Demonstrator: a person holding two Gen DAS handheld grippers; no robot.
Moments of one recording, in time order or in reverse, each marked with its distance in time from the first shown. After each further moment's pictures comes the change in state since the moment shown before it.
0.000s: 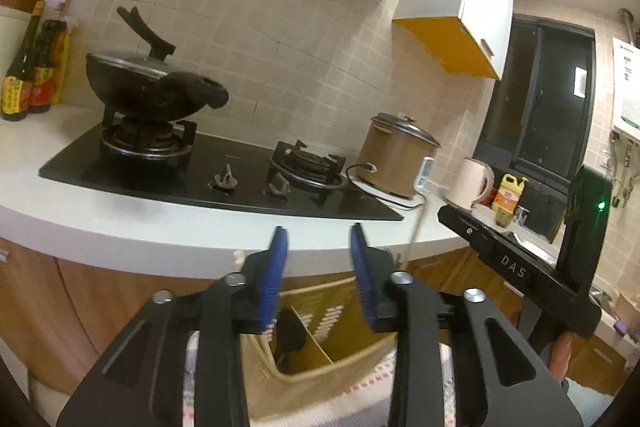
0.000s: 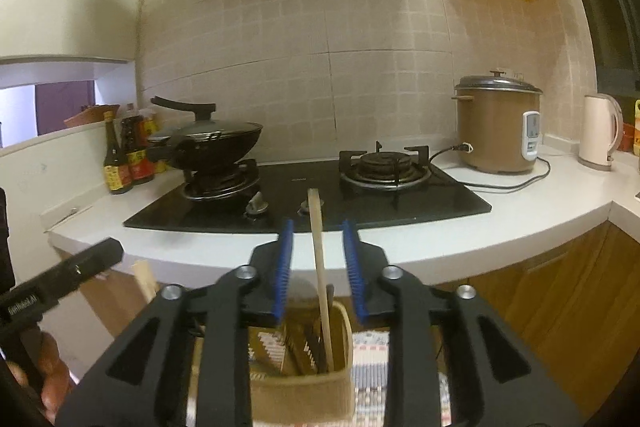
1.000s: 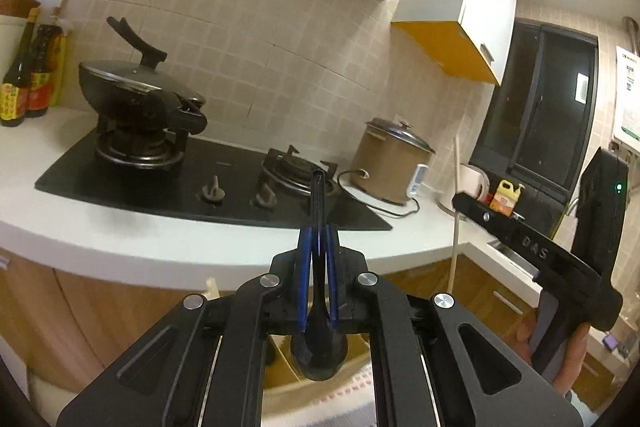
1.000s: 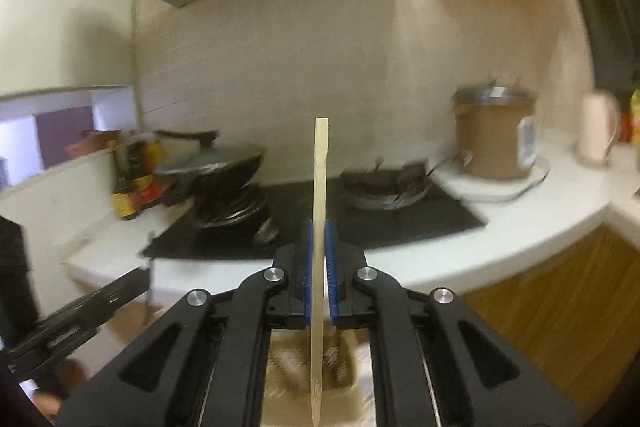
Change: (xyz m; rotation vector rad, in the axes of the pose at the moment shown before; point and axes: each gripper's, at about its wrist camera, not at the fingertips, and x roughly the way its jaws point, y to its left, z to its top) left arm 0.006 -0.023 0.025 -0.016 0.008 0.010; right arm -0.011 0.006 0.046 0.031 -0.048 -0.034
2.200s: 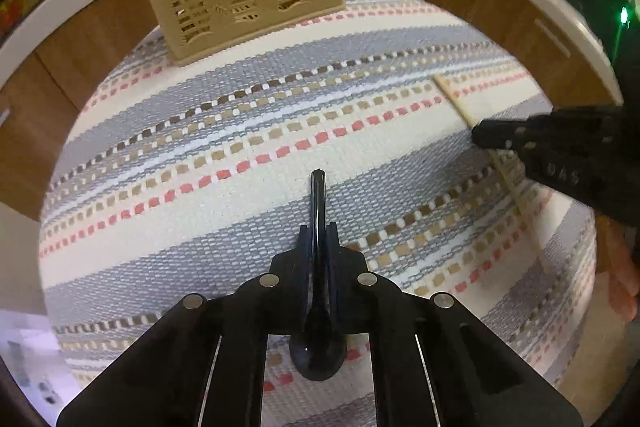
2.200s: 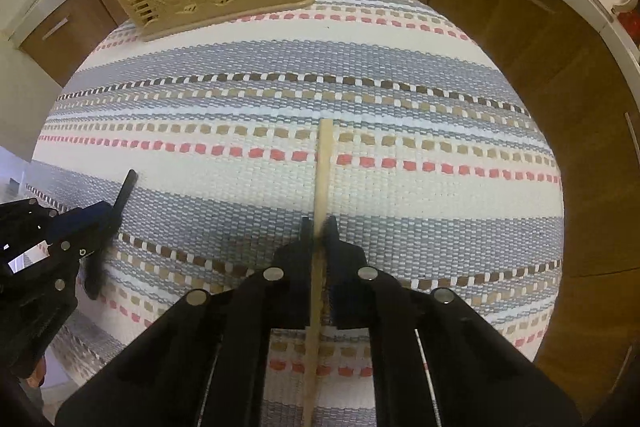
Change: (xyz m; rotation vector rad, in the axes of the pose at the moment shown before) left arm -0.010 -0.043 -0.231 0.174 0.860 0.164; right arm -0.042 -0.016 -0.243 -0.097 1.004 -0.104
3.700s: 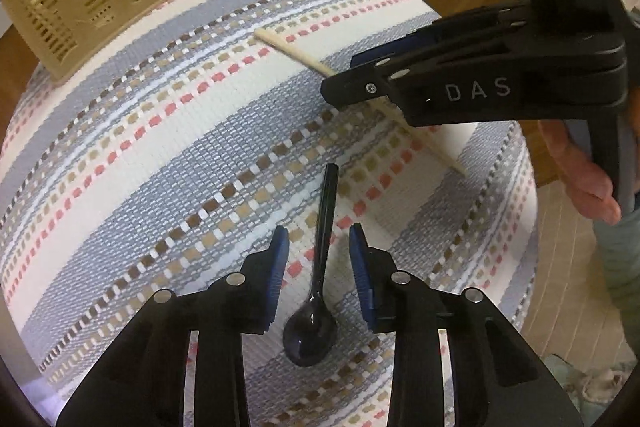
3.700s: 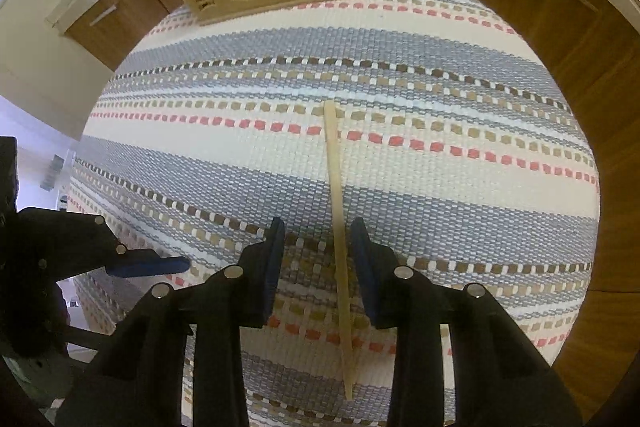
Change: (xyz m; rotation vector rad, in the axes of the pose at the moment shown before) left arm -0.020 -0.048 -0.025 0.271 0.162 -0.215; right arm -0.026 -0.015 -0.024 -0.062 0.064 0.184
